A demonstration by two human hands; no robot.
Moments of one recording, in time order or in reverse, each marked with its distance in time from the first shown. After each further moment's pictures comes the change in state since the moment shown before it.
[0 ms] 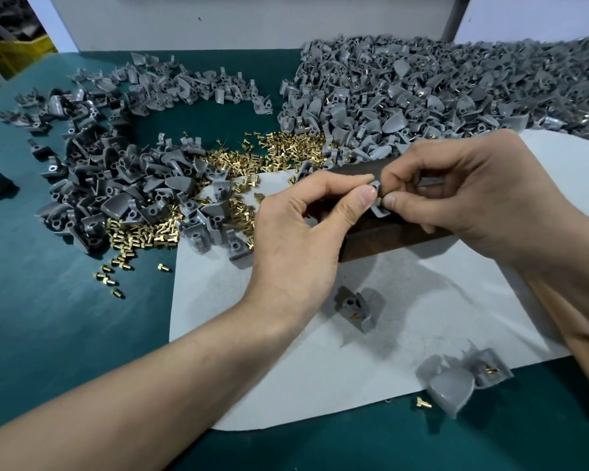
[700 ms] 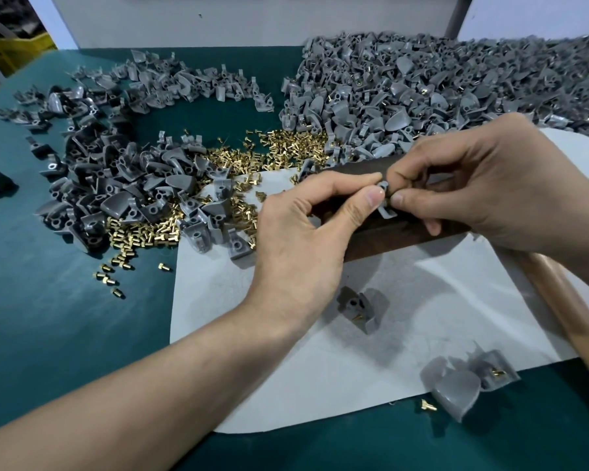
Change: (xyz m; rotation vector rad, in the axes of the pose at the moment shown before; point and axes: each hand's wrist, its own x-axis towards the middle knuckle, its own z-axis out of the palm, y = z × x) left_hand -0.001 0.001 0.001 -0.016 -0.020 0.006; right_hand 0.004 -0.007 -0.010 -0.142 -0.091 -0.007
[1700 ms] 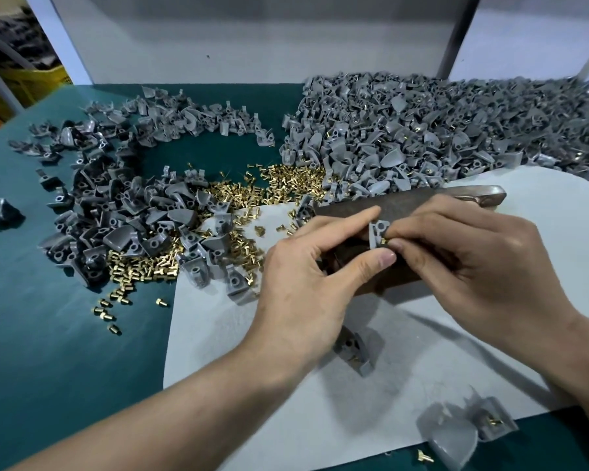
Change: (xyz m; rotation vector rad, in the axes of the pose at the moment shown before) left_hand -0.001 0.001 0.001 0.109 -0.088 -0.077; right_hand -0.022 0.015 0.023 -0.497 0.334 -0.260
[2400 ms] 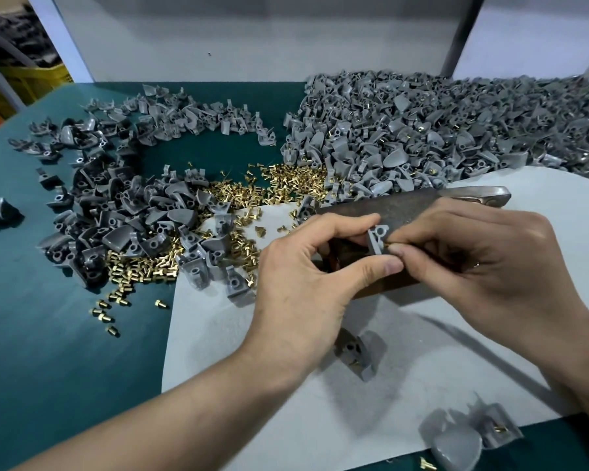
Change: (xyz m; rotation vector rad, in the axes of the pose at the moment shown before) left_hand 0.002 0.000 0.001 -0.083 0.059 -0.011; right_hand 0.002 0.004 0.000 0.104 0.012 0.022
